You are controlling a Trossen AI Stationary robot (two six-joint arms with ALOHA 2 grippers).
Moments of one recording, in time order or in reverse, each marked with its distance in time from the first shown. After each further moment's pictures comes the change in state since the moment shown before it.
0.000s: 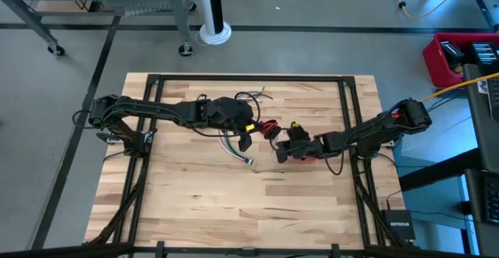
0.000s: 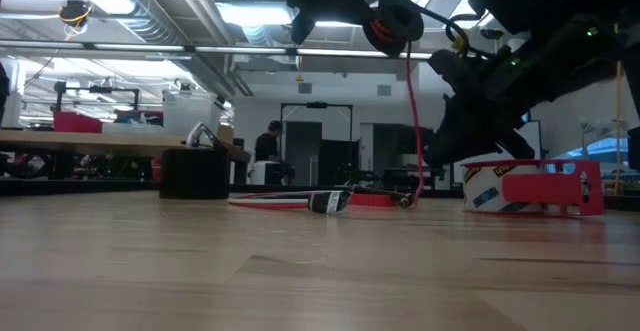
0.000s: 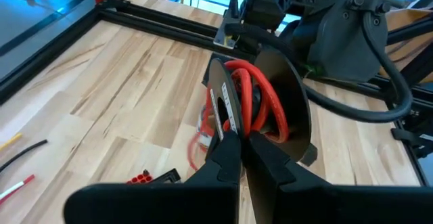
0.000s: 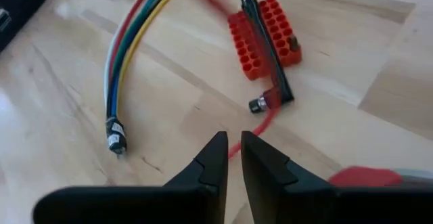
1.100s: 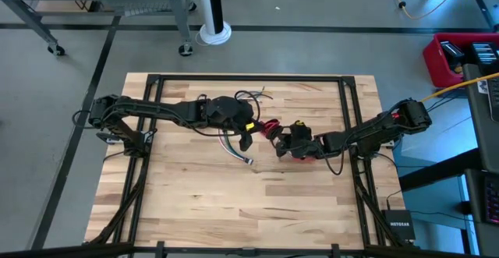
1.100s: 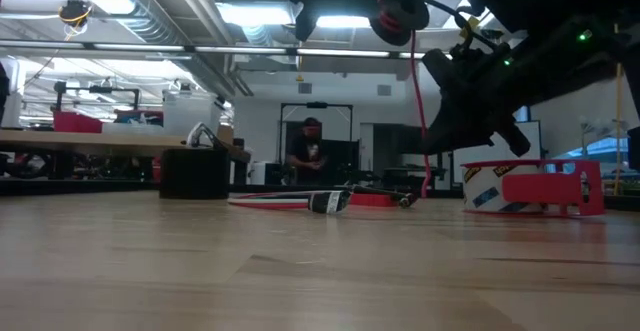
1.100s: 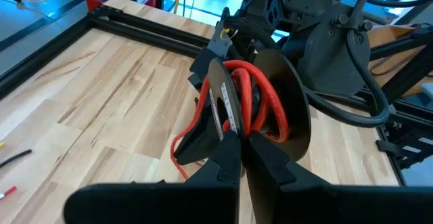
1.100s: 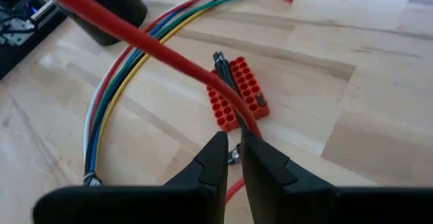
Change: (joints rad) left arm -0.004 0.000 0.000 0.045 0.024 -0.027; right arm 0.000 0.000 0.000 0.022 0.196 0.003
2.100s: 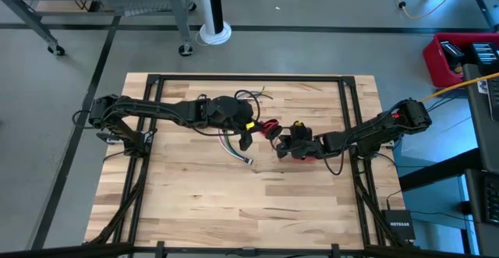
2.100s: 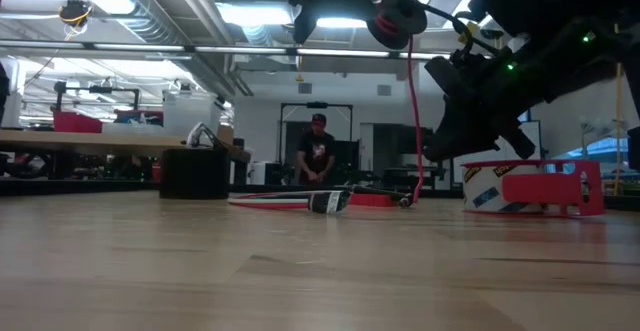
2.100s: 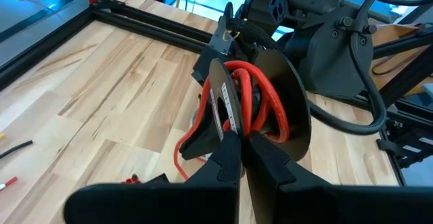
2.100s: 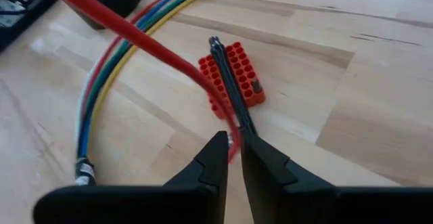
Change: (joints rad) left arm 0.009 0.000 0.000 -0.018 0.002 -0.018; right arm 0.000 0.000 0.000 -0.046 -0.037 0.001
